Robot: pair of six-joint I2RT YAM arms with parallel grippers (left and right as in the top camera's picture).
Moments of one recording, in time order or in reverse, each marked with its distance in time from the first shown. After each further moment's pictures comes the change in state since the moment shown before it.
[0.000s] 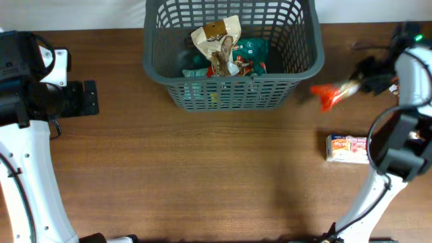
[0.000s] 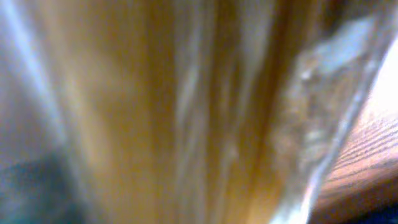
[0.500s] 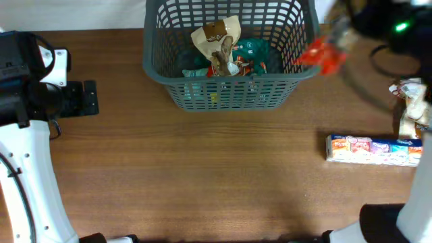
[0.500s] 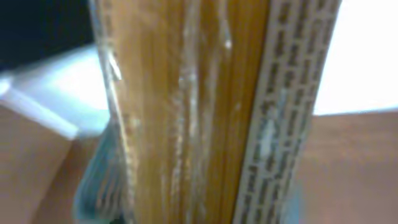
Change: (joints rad) left arm 0.000 0.000 0.000 0.000 0.000 0.000; right arm 0.396 -0.594 0.323 -0.006 -0.082 -0.410
